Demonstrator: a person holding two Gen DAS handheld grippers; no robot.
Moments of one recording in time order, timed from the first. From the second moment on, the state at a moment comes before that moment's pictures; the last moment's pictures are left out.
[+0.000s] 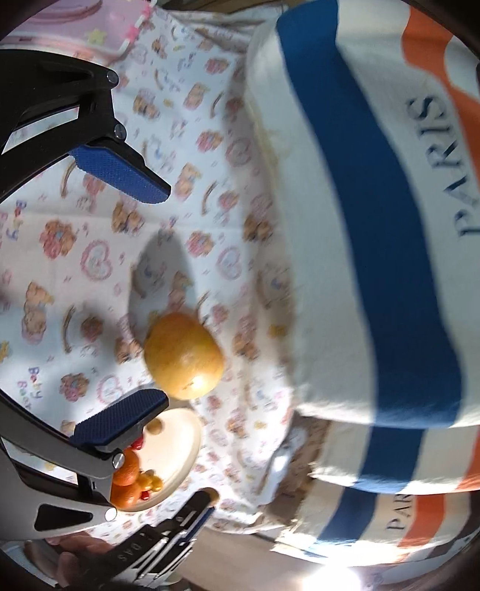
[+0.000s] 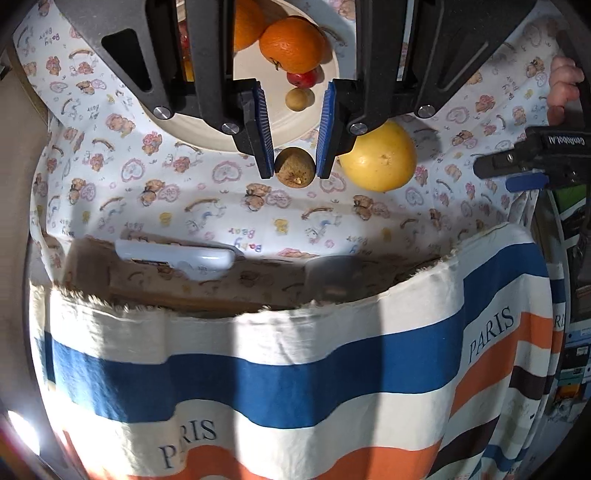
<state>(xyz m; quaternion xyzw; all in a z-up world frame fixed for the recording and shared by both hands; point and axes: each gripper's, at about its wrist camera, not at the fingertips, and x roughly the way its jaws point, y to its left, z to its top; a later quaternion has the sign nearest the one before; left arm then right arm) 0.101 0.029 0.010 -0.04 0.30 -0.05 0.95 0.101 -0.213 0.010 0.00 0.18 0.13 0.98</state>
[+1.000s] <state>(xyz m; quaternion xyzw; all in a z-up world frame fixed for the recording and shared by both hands) 0.197 -0.033 -0.023 -0.14 0.38 0.03 0.91 0.117 -0.250 -0.007 0.08 0.21 0.08 0.97</state>
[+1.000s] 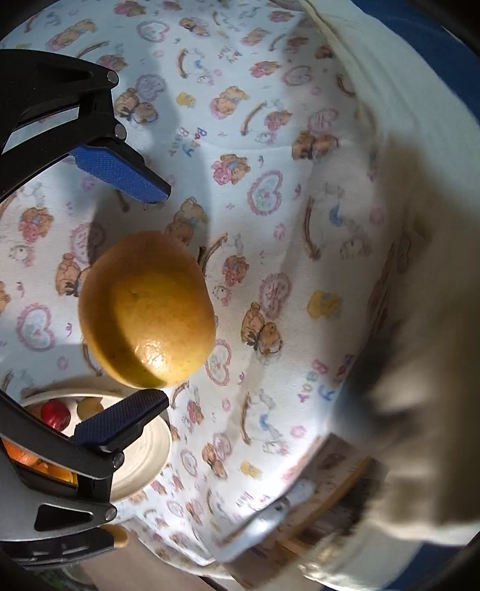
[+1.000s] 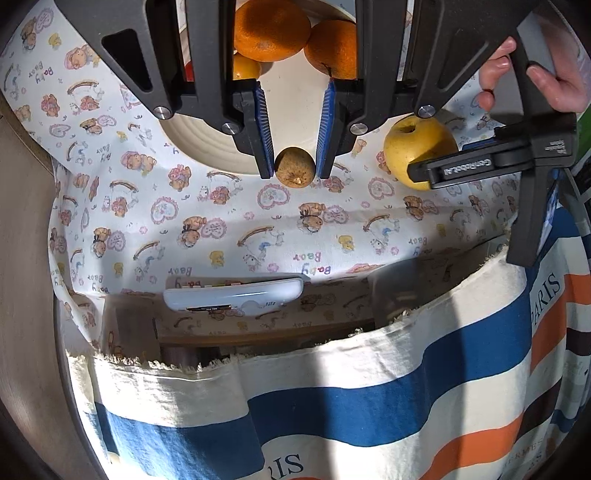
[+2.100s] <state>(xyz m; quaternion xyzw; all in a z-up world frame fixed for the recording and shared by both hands) 0.130 -0.077 -0.004 -0.10 0.33 -0.03 0.94 0.108 -0.315 0.030 0.15 0.18 0.04 0.97</state>
